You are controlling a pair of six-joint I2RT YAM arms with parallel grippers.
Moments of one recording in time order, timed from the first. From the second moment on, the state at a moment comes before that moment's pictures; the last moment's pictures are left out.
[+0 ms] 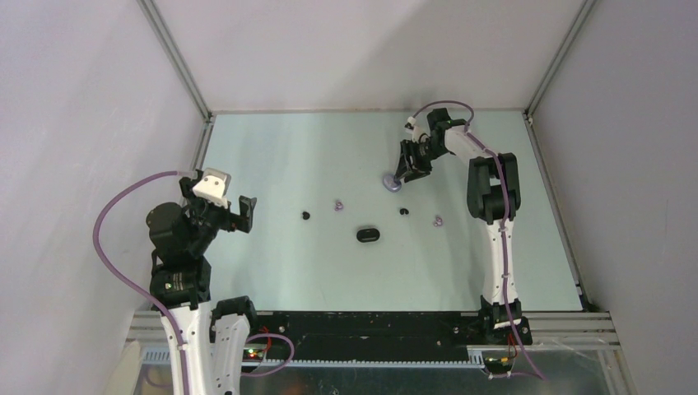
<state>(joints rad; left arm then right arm) 0.21 0.52 0.86 -0.56 0.46 0.29 0.19 2.40 1.97 -0.83 -0.68 0.01</state>
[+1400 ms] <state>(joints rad) 0.22 0.52 0.86 -0.56 0.46 0.29 0.14 2.41 1.98 -0.83 -0.71 0.04</state>
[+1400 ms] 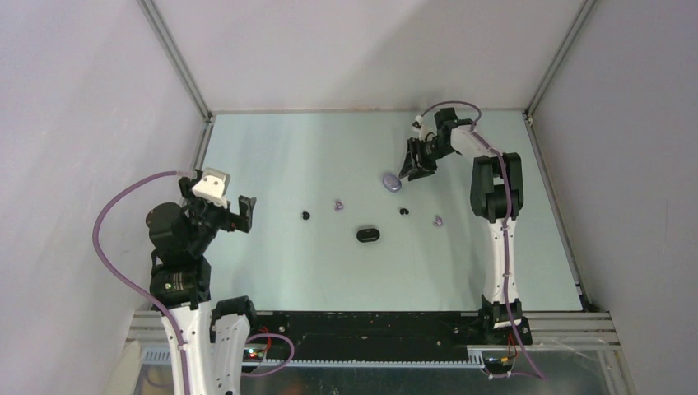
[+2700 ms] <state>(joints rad) 0.22 0.52 0.86 -0.56 0.46 0.29 0.21 2.41 1.99 -0.84 -0.69 0.05</state>
